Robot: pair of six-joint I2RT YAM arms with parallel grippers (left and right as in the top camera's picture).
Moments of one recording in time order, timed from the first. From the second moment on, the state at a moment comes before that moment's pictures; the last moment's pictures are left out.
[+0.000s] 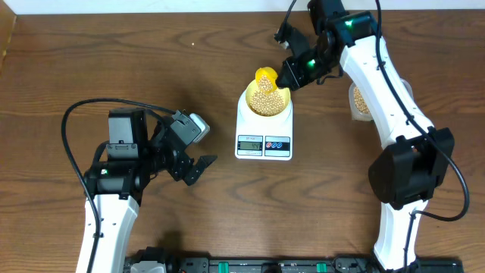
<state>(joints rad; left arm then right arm) -0.01 1.07 0.87 -0.77 0.59 0.67 0.32 2.12 2.08 -1.24 -0.55 -0.17</state>
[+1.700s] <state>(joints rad) -0.01 1.07 0.87 -0.77 0.59 0.67 0.38 2.12 2.08 -1.25 -0.36 -0.29</state>
